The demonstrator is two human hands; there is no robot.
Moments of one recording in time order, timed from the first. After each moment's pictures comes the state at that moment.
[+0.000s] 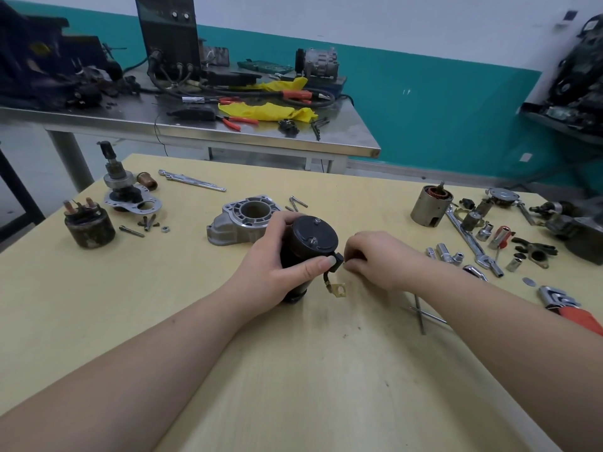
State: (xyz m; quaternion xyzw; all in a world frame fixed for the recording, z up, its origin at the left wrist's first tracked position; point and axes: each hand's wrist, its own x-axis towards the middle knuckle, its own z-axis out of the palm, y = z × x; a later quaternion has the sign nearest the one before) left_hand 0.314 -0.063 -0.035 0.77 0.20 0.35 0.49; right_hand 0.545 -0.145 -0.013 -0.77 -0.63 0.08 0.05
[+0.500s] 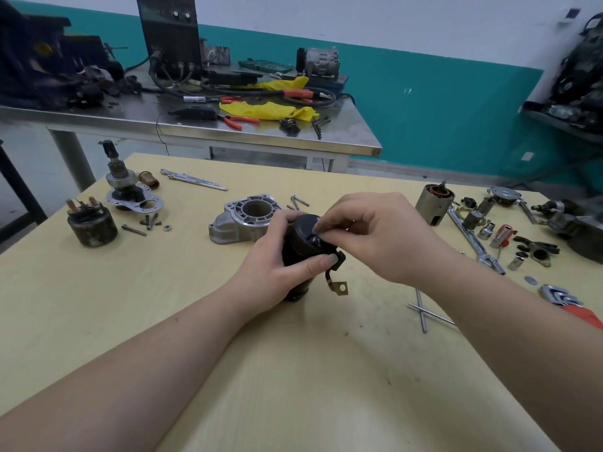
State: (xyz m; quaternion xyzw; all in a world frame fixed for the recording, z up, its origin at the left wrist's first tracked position) left_hand 0.315 -0.062 -0.036 0.77 0.19 0.35 0.50; right_hand 0.480 -0.177 0.058 -0.65 -0.69 0.05 0.32
